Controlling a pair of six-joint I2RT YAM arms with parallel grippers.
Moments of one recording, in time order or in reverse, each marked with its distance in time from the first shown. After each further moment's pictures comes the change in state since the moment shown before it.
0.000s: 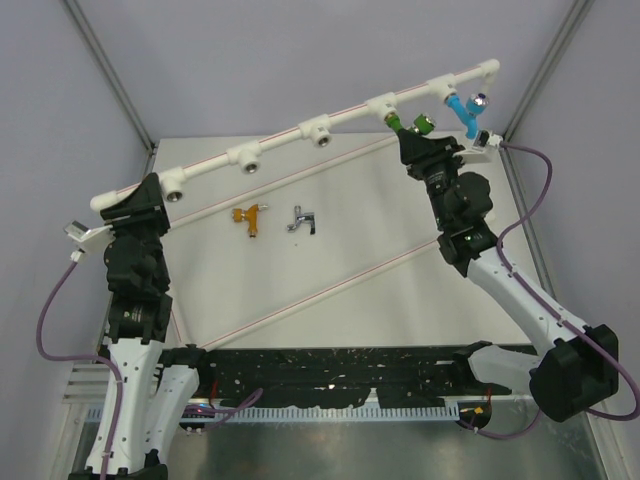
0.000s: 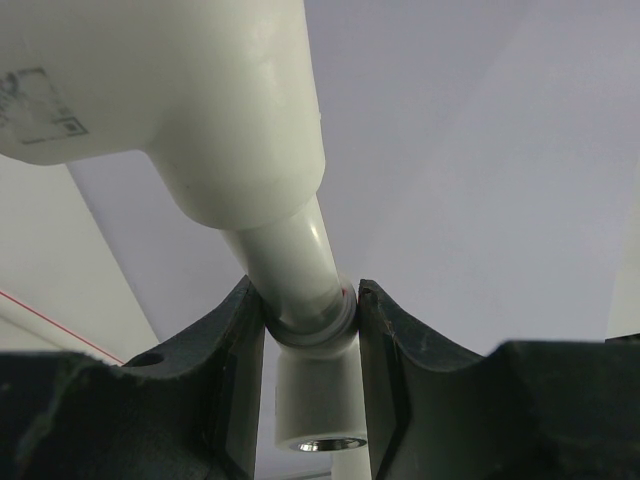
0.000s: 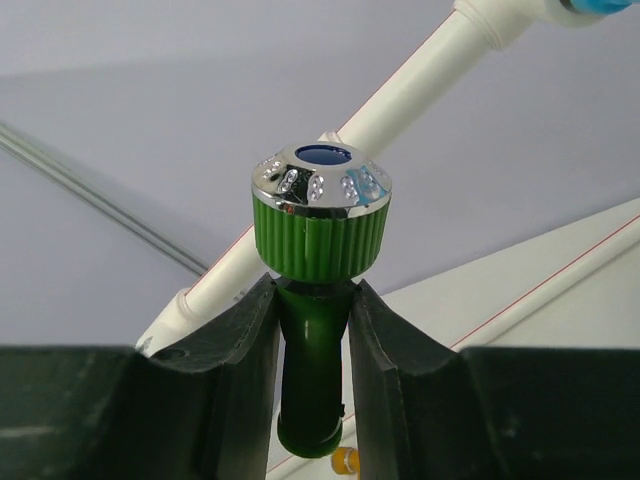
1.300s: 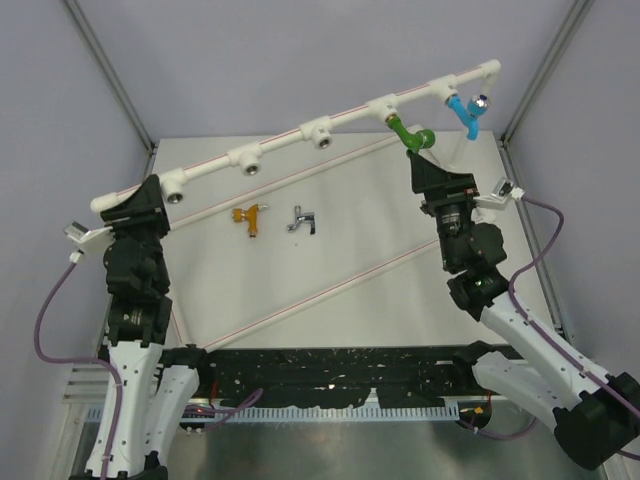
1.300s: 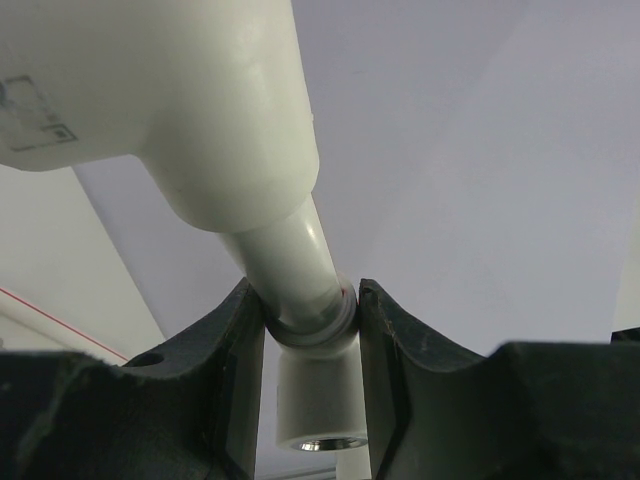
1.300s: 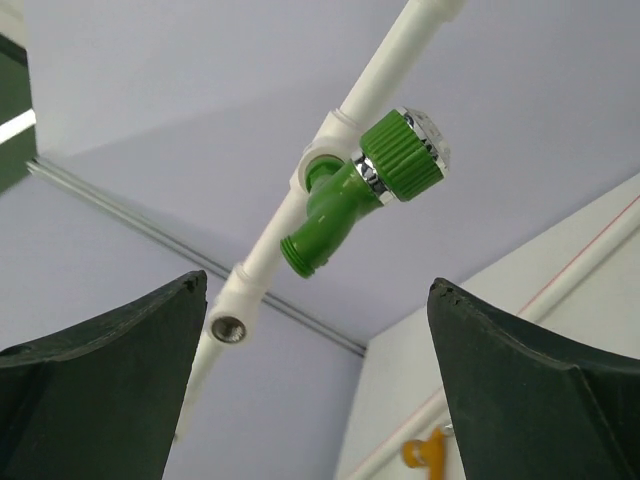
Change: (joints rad) left arm -0.003 -0.014 0.000 -0.014 0.000 0.013; right arm 0.099 -0.247 -0.237 0.064 0.200 0.256
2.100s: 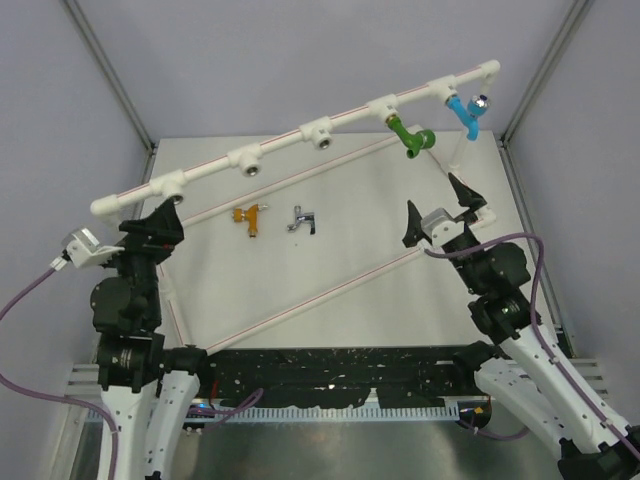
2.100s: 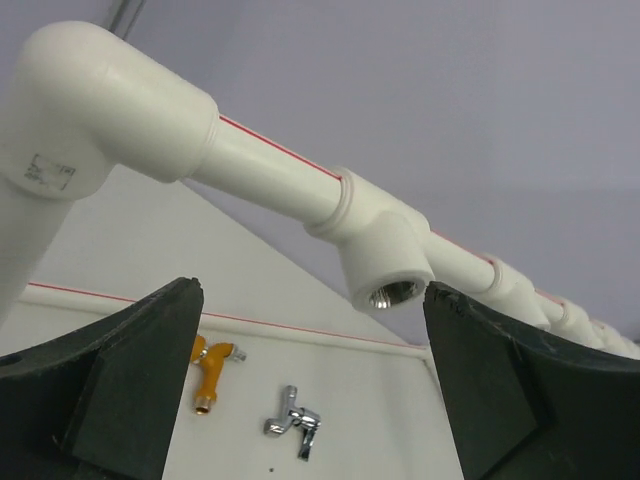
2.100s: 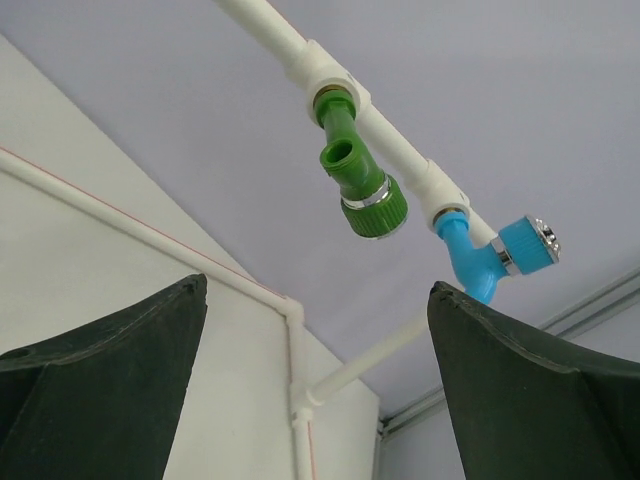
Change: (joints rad) left arm -0.019 -0.191 0.013 -0.162 0.084 0.616; right arm -0.015 -0.321 -0.054 -0.339 -0.394 -1.736
